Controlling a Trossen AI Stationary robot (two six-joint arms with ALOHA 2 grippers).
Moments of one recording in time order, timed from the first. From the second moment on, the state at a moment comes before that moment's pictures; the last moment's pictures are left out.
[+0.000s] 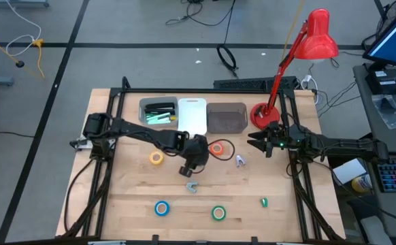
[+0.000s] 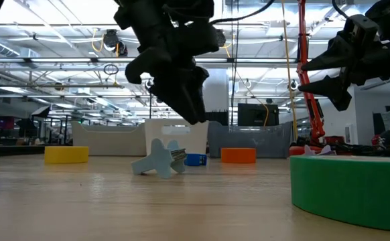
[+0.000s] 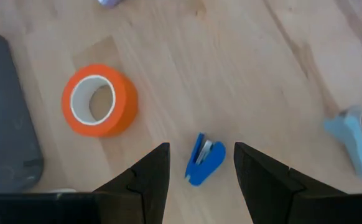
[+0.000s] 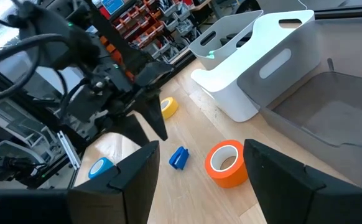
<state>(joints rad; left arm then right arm) -0.06 1.88 1.32 -0.48 0.02 0.41 -0.14 0.34 0.10 0.07 0.00 0.64</state>
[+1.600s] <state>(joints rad) -0.01 2.03 1.33 -0.46 0.13 0.53 -0.14 0.33 0.10 0.07 0.00 0.64</state>
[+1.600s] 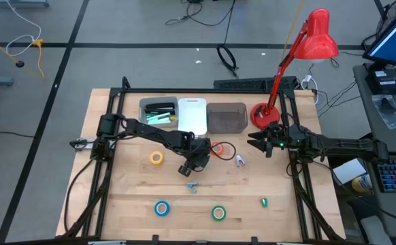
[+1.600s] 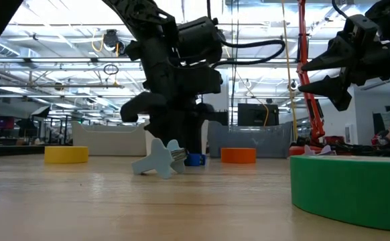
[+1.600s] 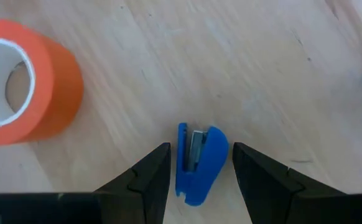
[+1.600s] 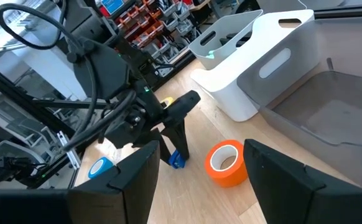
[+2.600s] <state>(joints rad) -0.04 2.02 1.66 -0.72 -0.09 0.12 -0.14 0.33 0.10 0.07 0.00 0.64</state>
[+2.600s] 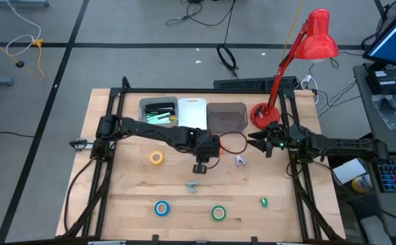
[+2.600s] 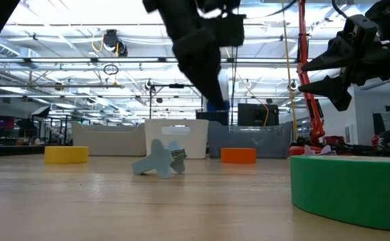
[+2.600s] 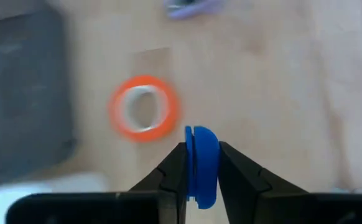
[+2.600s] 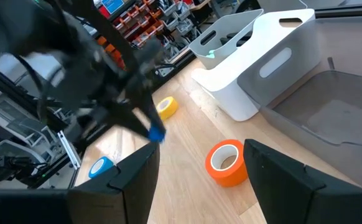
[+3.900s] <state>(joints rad) 0.63 1.83 1.68 -1.36 -0.20 0.07 -0.14 0.33 0.10 0.07 0.00 0.64</state>
